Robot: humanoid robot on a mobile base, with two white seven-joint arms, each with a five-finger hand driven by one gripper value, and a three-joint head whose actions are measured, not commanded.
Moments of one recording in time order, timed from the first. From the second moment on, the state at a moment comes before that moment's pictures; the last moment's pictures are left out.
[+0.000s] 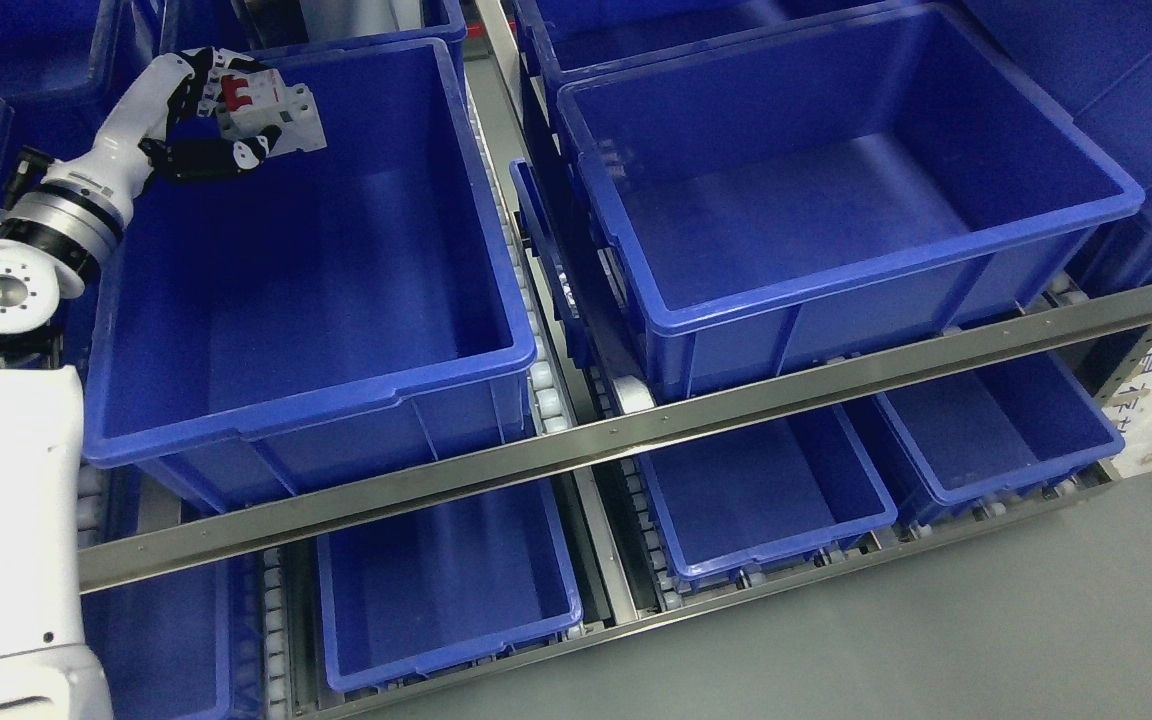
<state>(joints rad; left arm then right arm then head) -1.15 0.29 0.04 -0.94 -0.43 -0.07 -0.49 0.09 0.00 0.00 -0.25 0.07 0.02 -0.14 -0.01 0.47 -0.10</state>
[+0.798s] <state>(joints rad) -1.27 0.29 -0.13 -0.52 -0.46 -0.07 -0.39 0.09 0.00 0.00 -0.25 0.07 0.02 -0.14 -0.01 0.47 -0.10</state>
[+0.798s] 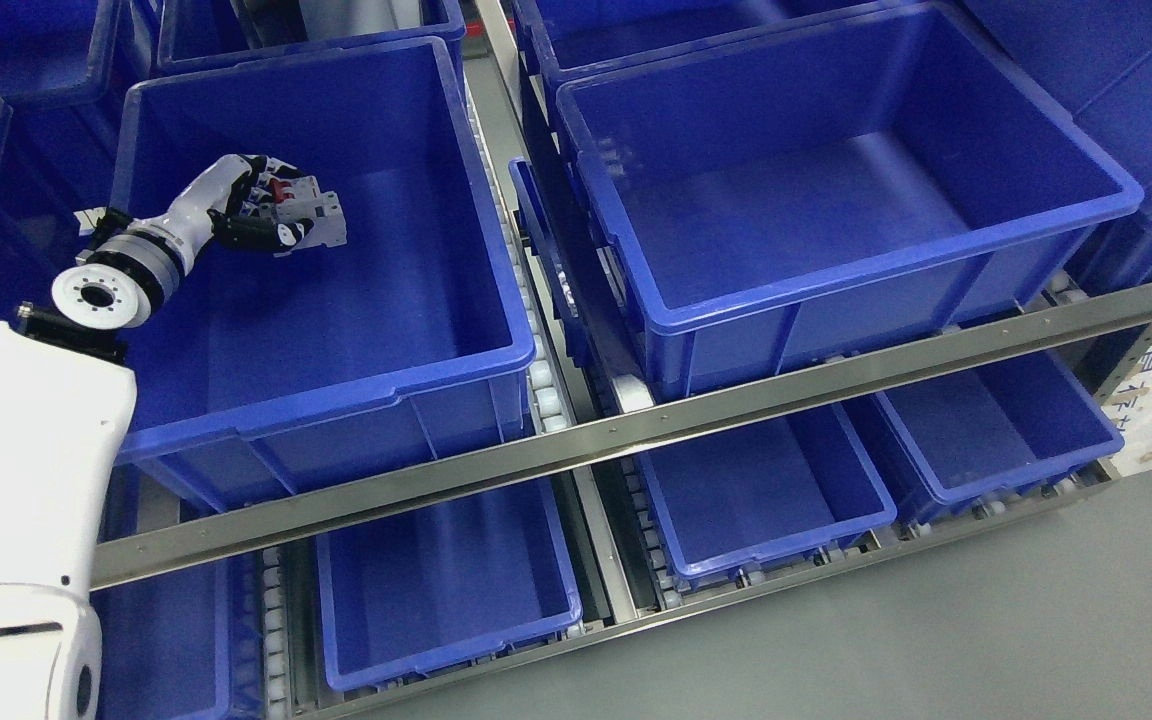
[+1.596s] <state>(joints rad) -1.38 0.25 0.05 -0.45 -0.39 -0.06 -0.25 0.09 0.00 0.00 -0.25 0.07 0.02 -0.14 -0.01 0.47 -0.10</state>
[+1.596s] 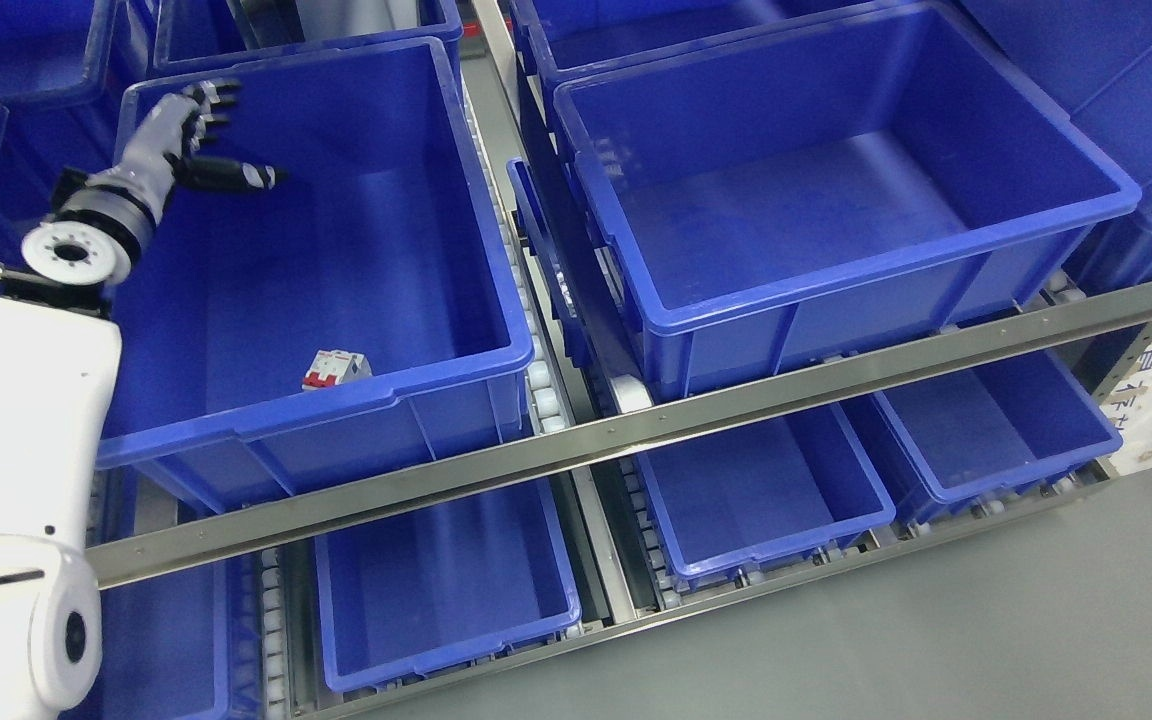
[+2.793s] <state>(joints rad) -0.85 0.04 0.31 -1.28 -0.21 0.07 -0.25 0.09 0.00 0.00 -0.25 0.07 0.02 -0.14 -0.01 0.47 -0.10</state>
